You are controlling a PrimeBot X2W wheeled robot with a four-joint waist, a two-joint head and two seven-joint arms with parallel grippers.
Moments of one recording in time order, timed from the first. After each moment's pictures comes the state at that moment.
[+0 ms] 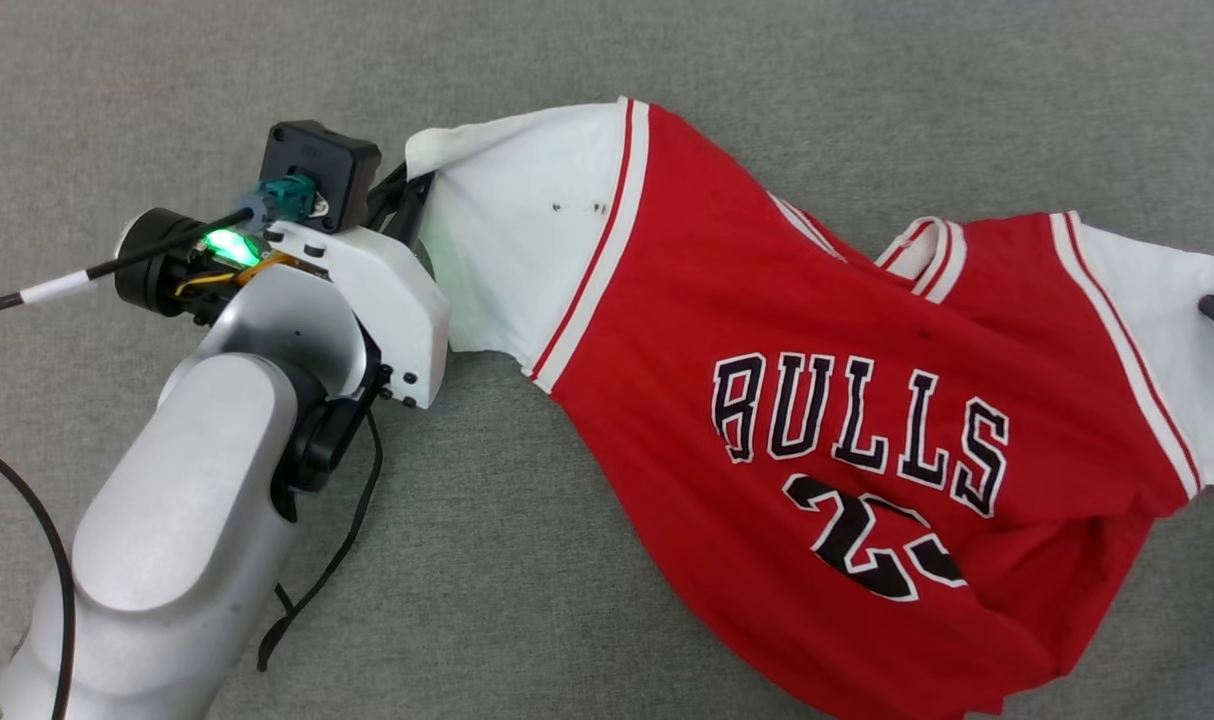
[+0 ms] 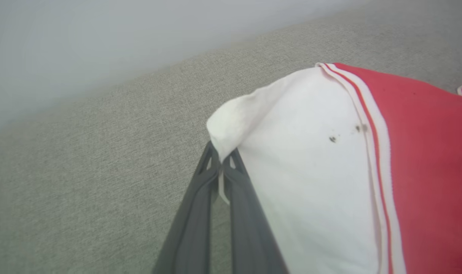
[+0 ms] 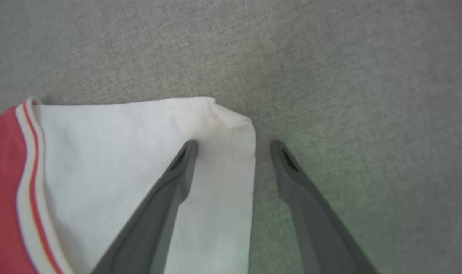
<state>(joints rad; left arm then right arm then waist) -0.69 0.42 -0.47 0.12 -0.43 0.07 0.37 -0.65 -0.41 -0.23 0.56 0.49 0.13 0.79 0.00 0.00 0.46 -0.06</state>
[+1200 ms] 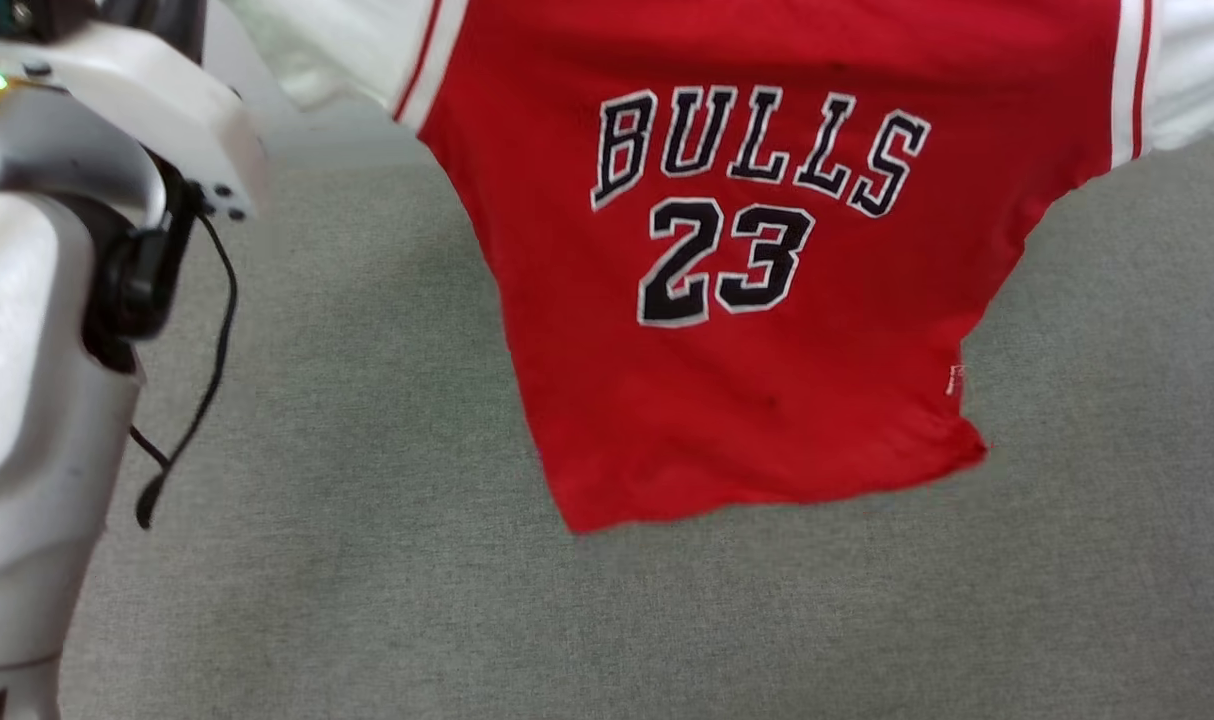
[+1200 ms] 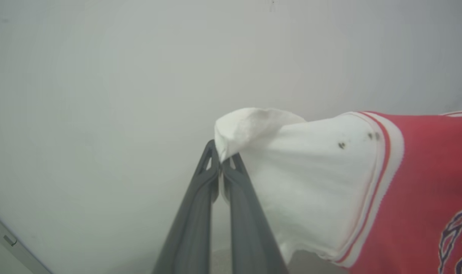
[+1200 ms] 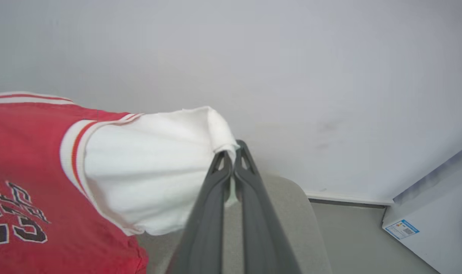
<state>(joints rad) -0.87 0.50 -0.33 0.18 -0.46 0.08 0.21 -0.84 -0.57 0.00 0.14 0.46 0.13 0.71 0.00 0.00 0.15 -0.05</state>
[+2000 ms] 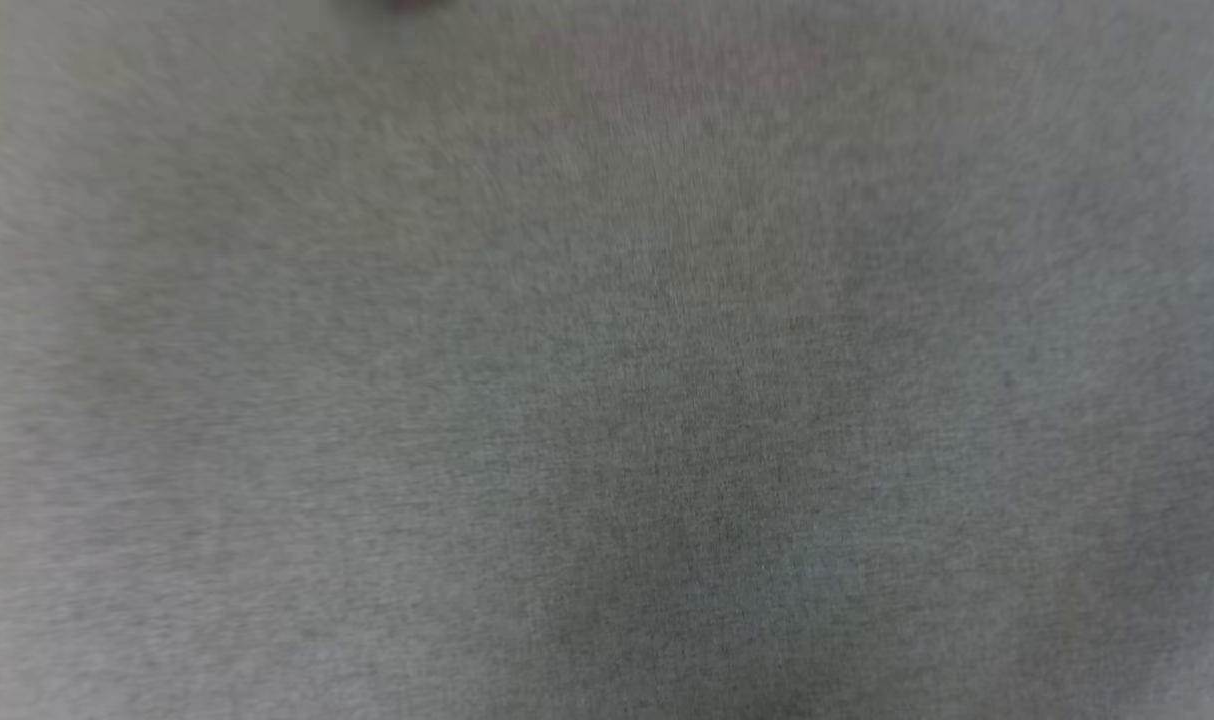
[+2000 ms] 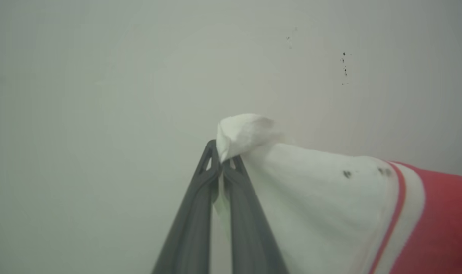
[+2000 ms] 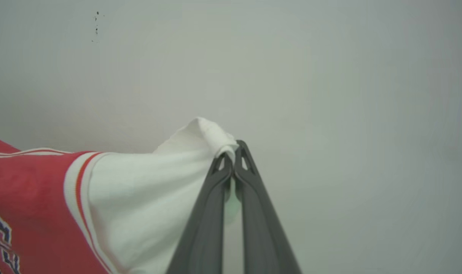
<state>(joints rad) -1.61 0.48 -0.29 0.54 -0.37 0.04 0.00 -1.58 -0.53 0.22 0.44 0.43 0.13 0.27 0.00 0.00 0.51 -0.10</state>
